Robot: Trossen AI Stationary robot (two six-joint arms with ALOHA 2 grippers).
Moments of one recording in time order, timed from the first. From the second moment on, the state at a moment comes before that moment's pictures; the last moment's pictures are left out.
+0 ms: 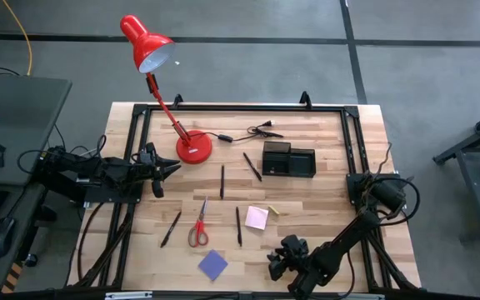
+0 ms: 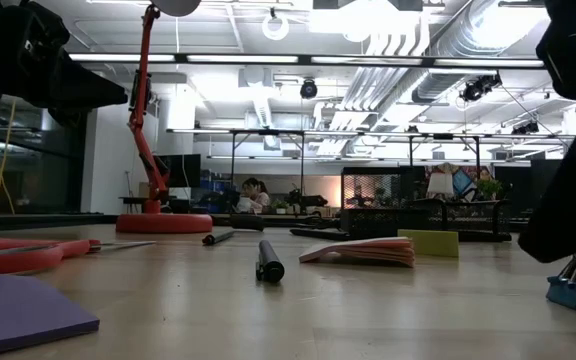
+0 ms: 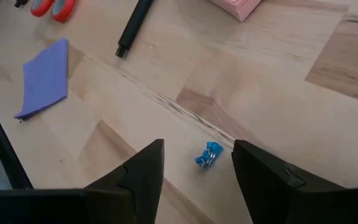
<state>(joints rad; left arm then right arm) -0.17 0.02 0.08 -0.18 -0.58 -0.16 0.86 2.06 1.21 -0.35 0.70 1.83</state>
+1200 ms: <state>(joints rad) -0.17 0.02 0.08 -0.19 -0.58 -0.16 0.76 2.06 1.21 -0.36 0.82 1.65</state>
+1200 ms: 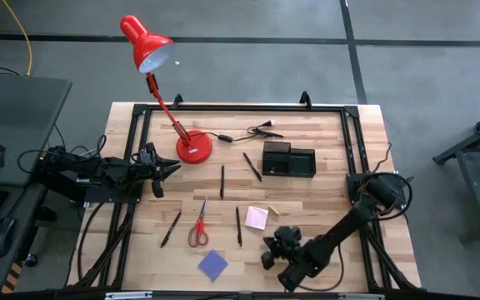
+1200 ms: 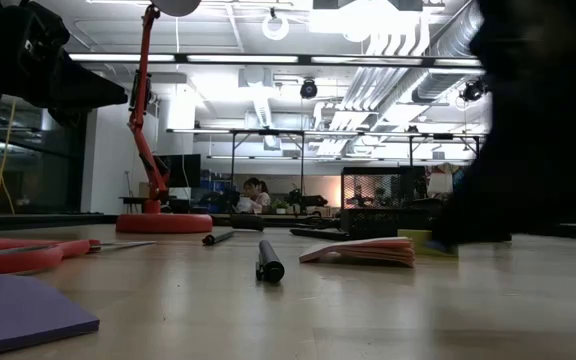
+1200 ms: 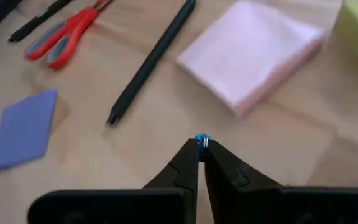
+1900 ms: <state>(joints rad) -0.17 0.02 0.08 -0.18 -0.58 -0.16 0.51 1.92 1.21 -0.69 0.95 1.57</state>
